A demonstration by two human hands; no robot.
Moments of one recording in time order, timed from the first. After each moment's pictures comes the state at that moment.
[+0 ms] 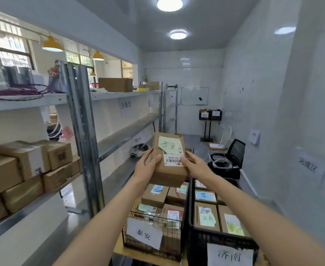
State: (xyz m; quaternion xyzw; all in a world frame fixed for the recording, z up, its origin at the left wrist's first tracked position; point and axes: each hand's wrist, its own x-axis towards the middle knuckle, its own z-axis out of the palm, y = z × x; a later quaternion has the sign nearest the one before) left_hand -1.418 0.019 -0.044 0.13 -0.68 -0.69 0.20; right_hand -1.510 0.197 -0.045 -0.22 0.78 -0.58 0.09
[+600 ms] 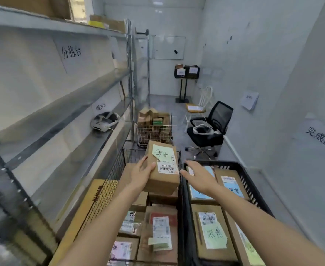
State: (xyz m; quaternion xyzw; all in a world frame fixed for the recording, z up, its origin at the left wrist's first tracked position) left_hand -1.766 -0.081 -0.238 0.19 -0.75 -0.64 0.05; right_hand -1.815 0.139 -0.227 -0.16 0.94 -0.28 0.08
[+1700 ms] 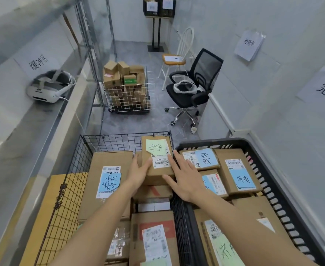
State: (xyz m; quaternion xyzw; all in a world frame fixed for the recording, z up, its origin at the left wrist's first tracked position) left_hand -1.971 -0.092 -0.416 0.19 -0.76 -0.61 -0.10; right_hand -1.954 0.104 -0.398 -0.17 0.98 -0.08 0.06
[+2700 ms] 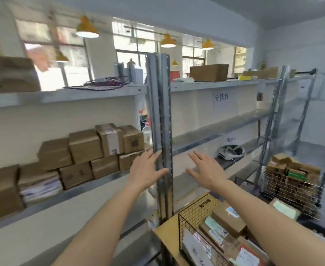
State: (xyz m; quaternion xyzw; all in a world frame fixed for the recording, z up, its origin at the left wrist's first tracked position) left_hand -1.423 -0.127 -0.065 0.39 -0.89 -0.05 0.23; right_hand -1.639 -0.016 -0.081 -0.61 0.77 -0.17 -0.09
